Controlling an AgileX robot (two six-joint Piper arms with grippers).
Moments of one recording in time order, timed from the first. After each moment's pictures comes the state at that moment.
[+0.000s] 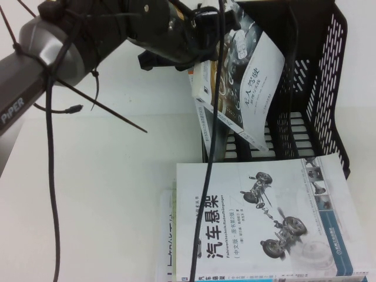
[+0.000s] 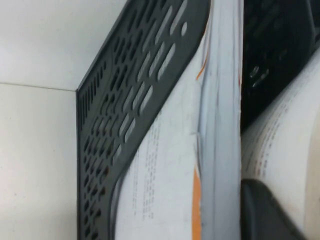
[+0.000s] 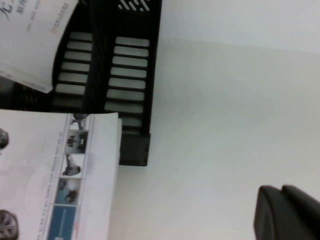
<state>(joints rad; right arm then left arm) 0.36 0.84 -0.90 -0.38 0.88 0.37 -0.53 1.87 -1.91 -0.09 0.74 -0.65</state>
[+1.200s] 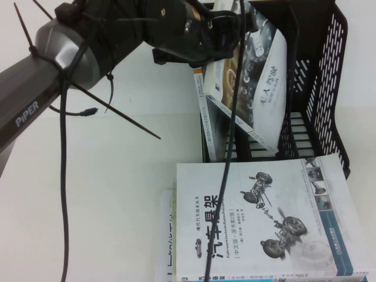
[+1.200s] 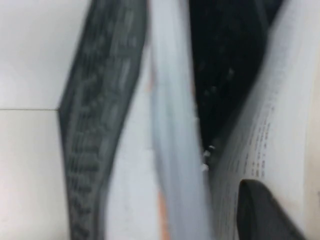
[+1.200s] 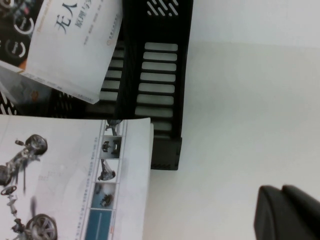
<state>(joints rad) 0.36 0.84 -0.89 -0.30 0.84 0.37 -0.57 1.88 -1.93 -0.07 0.70 -0.60</state>
